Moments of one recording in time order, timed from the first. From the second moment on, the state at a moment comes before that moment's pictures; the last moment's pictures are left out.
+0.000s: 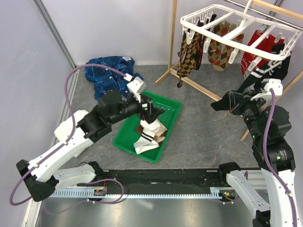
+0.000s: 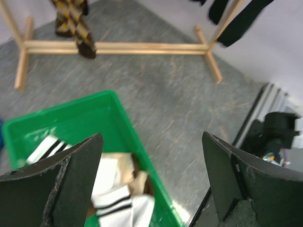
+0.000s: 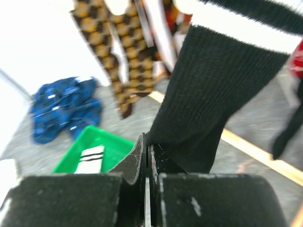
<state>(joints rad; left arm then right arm) -0.82 1.02 1.11 -0.25 0.13 -0.18 0.19 0.65 1.20 -0.58 0.11 0.28</state>
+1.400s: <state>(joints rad) -1.06 1.77 1.77 -0.12 0.21 -0.13 0.19 0.63 1.30 -0.61 -0.07 0.42</state>
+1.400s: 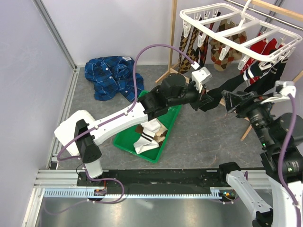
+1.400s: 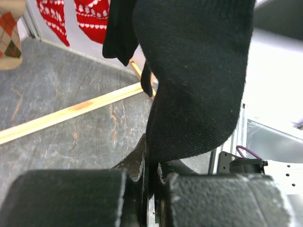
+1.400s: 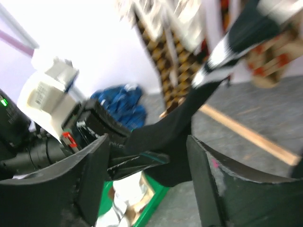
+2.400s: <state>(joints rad) -1.00 1.71 1.73 -0.18 0.19 -0.23 0.19 0.97 1.81 -0.82 0.39 0.39</state>
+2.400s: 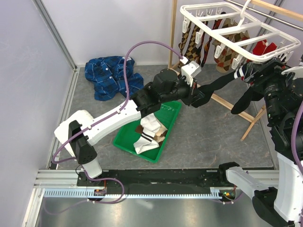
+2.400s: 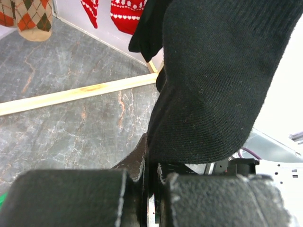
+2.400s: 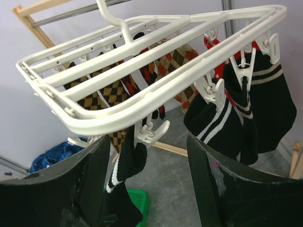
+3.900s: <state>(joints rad) -1.10 1.67 1.59 -0.08 0.17 -0.24 0.19 0.88 1.57 -0.60 0.45 0.40</state>
